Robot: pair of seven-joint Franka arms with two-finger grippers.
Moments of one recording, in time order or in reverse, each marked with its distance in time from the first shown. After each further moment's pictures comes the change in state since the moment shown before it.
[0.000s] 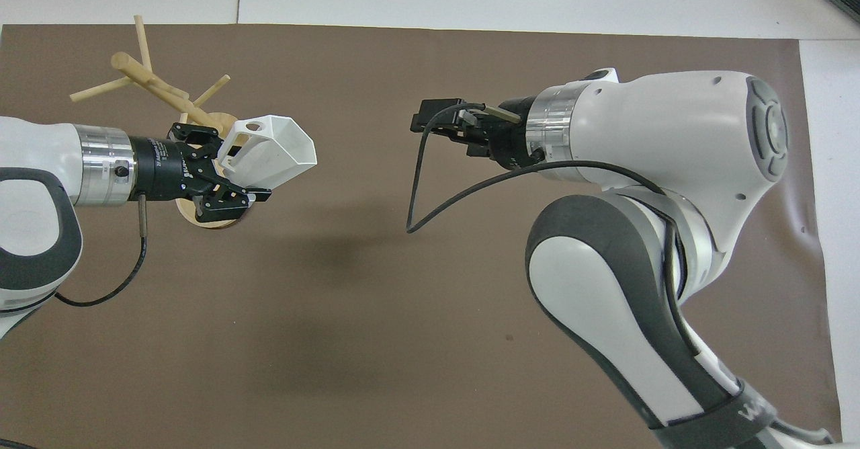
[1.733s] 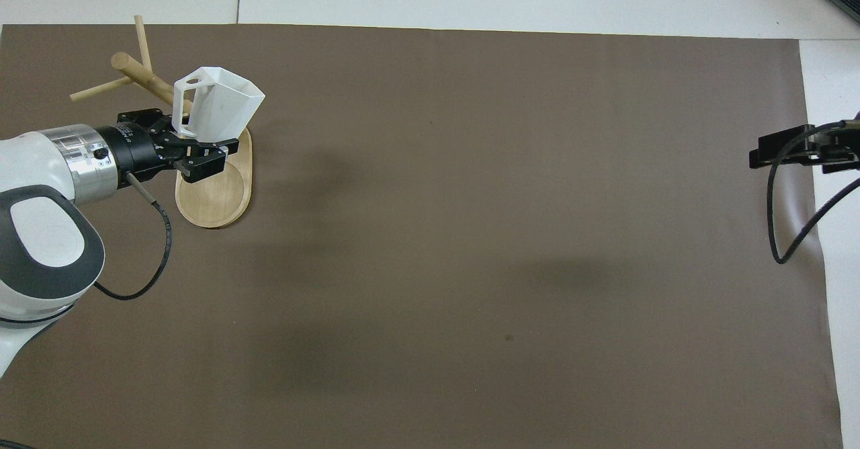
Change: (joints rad) left arm 0.001 -0.005 -0.006 -0.074 0.000 0.392 -0.285; right arm -0.012 -0.128 -0.508 0.136 -0.431 -0.636 -0.400
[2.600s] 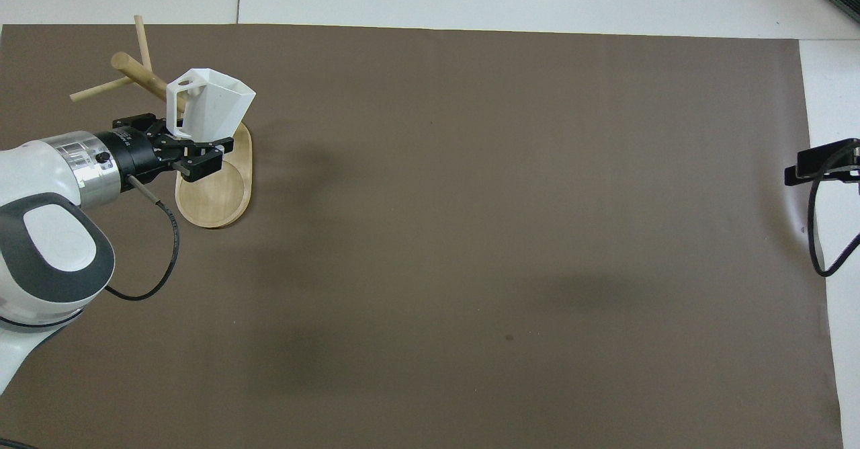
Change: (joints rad) left arm -0.001 0.002 -0.003 -0.036 0.000 0.081 -0.038; right arm 0.000 -0.019 -0.056 -0.005 0.000 -0.060 0.000
